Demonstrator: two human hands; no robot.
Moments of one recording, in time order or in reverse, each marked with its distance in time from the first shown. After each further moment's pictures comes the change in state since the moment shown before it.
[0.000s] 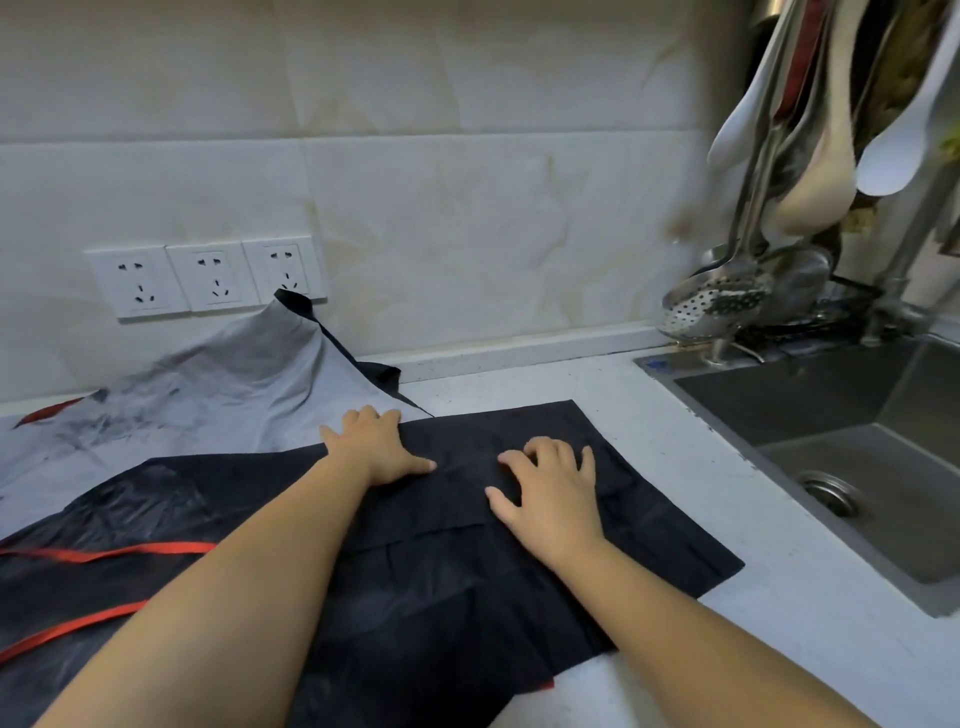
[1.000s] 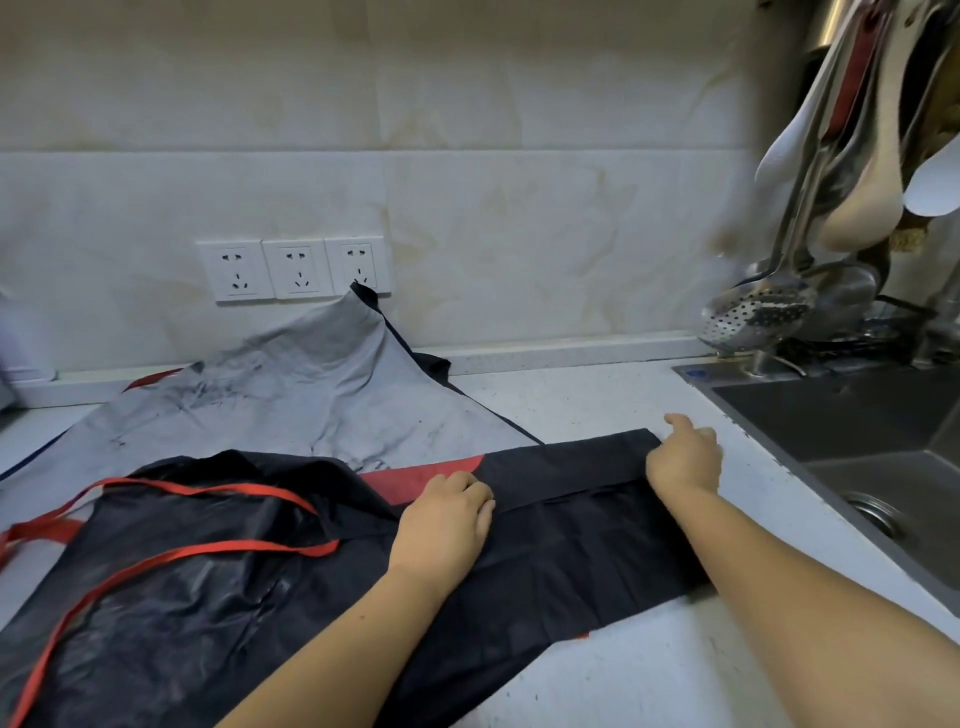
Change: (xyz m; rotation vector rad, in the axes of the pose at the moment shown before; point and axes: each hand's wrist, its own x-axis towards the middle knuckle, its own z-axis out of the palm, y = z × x) left_hand -0.122 0.015 0.064 -0.148 0.456 0.302; right_hand 0.016 0.068 -0.040 0.385 0.159 0.605
